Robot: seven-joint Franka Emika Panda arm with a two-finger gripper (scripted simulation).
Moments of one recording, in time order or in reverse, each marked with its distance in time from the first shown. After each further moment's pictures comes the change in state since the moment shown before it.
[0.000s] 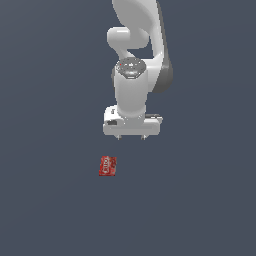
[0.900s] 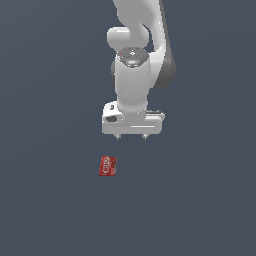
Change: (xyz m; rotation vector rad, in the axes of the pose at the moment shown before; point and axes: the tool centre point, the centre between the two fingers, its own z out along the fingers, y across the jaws) arm 0.015 0.000 -0.025 -0.012 0.050 -0.016
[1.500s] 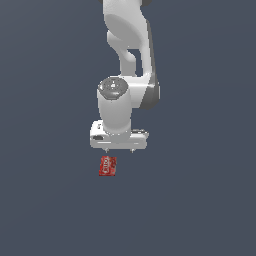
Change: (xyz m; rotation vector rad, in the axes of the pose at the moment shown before) arm 0.020 0.047 0.058 -0.006 -0.026 0.025
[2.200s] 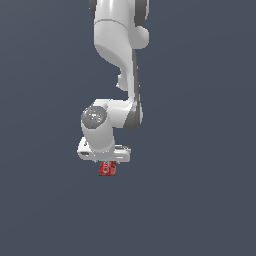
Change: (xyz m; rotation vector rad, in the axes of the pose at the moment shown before) arm 0.011 0.058 0.075 -0.007 -0.034 0.029
